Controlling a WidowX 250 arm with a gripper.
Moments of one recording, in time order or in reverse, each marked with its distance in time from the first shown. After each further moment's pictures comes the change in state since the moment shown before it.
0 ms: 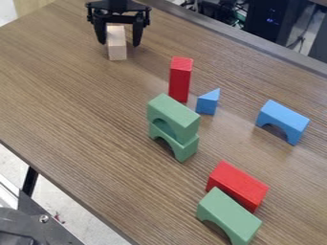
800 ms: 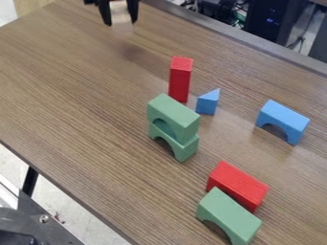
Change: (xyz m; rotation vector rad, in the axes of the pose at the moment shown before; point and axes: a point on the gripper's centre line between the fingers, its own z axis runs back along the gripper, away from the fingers) arm -0.001 -0.003 0.060 -0.119 -0.046 0.250
